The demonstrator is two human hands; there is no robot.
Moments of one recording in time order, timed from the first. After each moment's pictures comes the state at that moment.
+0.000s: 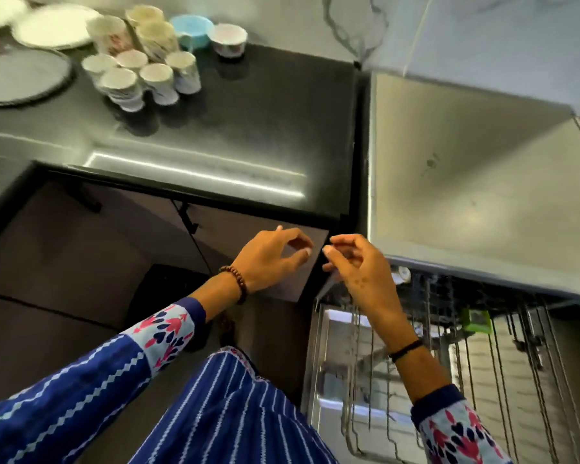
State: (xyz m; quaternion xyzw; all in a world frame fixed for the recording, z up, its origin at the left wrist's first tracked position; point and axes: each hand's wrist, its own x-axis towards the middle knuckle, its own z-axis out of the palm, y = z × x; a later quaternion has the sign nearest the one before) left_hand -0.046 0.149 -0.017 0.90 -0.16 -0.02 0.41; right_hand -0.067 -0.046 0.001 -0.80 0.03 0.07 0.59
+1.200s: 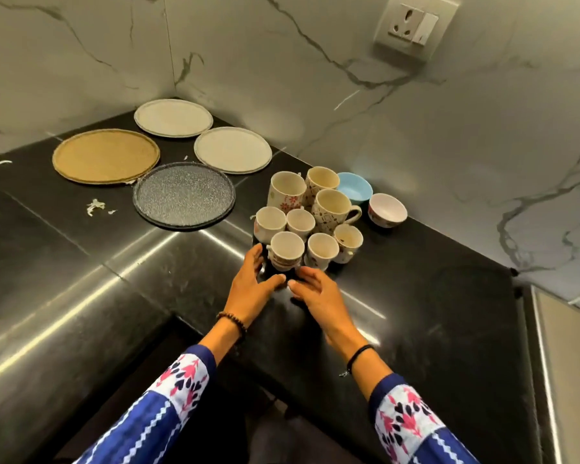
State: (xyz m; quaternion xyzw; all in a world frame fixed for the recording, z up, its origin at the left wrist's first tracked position) left_hand 0.162 0.497 -0.021 0.69 0.22 0.14 0.68; right_hand 0.218 0.353 0.005 -0.76 -0.08 0.25 0.60
